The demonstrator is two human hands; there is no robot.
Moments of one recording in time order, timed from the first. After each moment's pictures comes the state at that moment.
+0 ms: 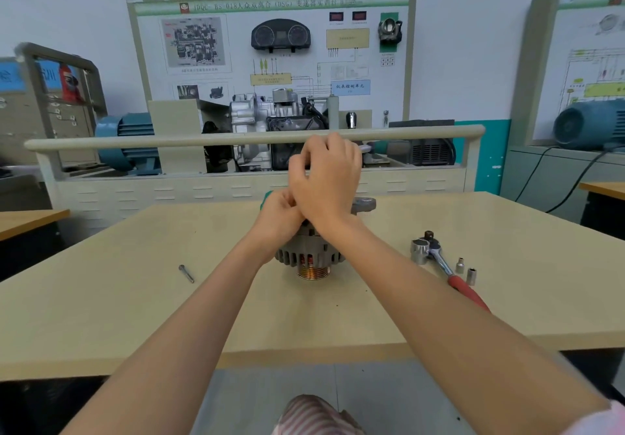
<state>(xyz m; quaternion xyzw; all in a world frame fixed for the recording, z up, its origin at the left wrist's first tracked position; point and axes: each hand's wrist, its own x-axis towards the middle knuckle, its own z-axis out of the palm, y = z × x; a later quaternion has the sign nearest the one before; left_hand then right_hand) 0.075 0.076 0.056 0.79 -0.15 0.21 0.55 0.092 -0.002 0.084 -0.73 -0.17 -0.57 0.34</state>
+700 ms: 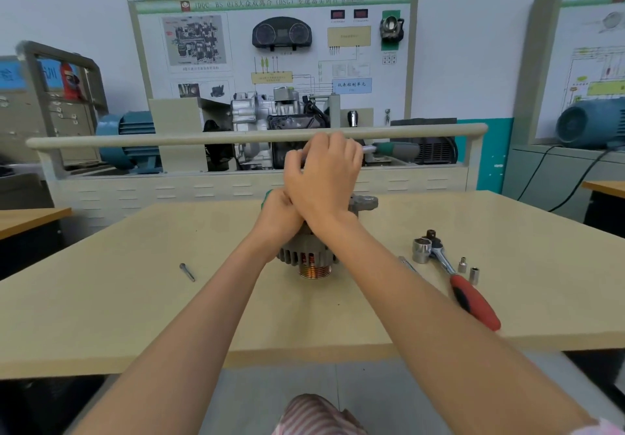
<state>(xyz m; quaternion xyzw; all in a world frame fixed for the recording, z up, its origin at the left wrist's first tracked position) 0.076 0.075 0.055 0.79 -0.12 0.24 0.54 0.090 0.005 0.088 -0.78 -0.10 -0.54 0.30</state>
